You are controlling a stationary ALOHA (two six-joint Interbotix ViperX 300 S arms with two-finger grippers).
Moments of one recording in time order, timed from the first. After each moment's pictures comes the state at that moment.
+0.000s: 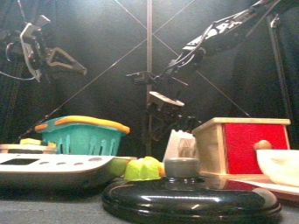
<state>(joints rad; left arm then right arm) 0.16 -0.79 1.25 -0.25 -0.38 0.09 -0.12 0.21 0.33 -0.74 0.58 0.77</state>
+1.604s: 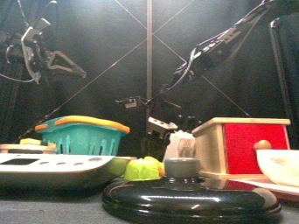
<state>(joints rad) 0.19 -0.79 1.26 -0.25 -0.38 0.09 -0.18 0.35 0.29 -0.53 0.49 0.44</state>
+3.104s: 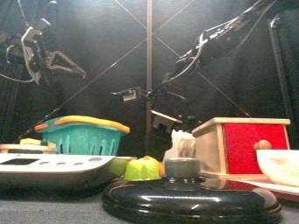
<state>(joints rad) 0.19 -0.79 1.26 -0.25 -0.38 0.09 -0.10 0.32 0.31 -0.50 0.54 0.41</state>
